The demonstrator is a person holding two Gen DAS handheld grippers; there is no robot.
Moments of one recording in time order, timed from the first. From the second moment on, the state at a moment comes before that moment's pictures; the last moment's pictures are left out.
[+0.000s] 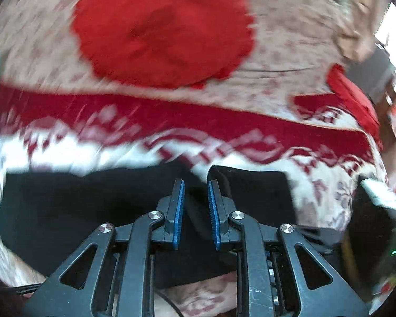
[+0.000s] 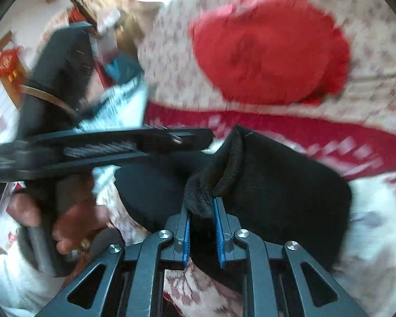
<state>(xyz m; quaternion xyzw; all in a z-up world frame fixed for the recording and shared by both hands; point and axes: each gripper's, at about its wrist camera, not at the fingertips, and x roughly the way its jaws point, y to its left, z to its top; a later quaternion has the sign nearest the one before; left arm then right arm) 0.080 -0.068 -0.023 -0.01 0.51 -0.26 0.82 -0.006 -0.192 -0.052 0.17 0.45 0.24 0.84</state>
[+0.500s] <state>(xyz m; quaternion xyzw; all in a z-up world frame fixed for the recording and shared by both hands) 0.042 -0.083 -0.031 -0.02 0.50 -0.23 0.83 -0.004 -0.270 -0.029 0.15 0.43 0.13 0.88</state>
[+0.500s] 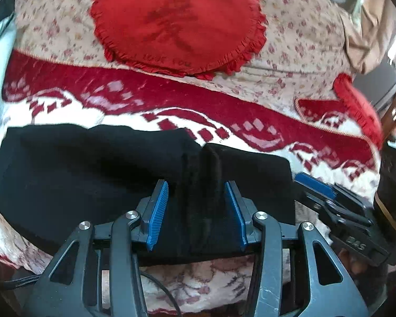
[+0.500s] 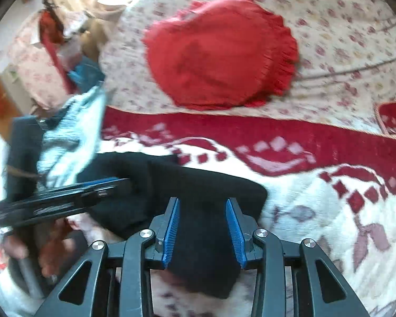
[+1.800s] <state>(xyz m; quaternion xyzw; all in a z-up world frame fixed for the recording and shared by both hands) 0.037 -0.097 -0.071 0.00 0.53 -0.16 0.84 -0.020 -0.259 -0.028 0.09 0.45 0.13 0.88</state>
